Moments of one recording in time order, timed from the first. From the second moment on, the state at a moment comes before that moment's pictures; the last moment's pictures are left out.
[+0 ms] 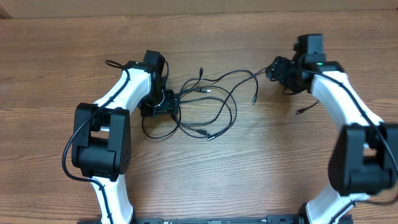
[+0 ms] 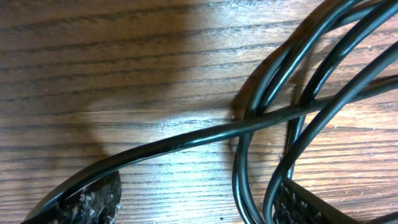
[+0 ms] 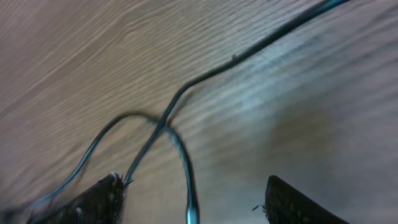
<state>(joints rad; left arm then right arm) -0.20 2.07 1.44 -0.94 0.16 -0.25 0.04 1.90 1.32 -0.47 -0.15 0.53</state>
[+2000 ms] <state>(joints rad) -0.19 2.01 1.43 -0.93 0.25 -0.20 -0.23 1.80 2.05 -1.19 -0.06 0.48</state>
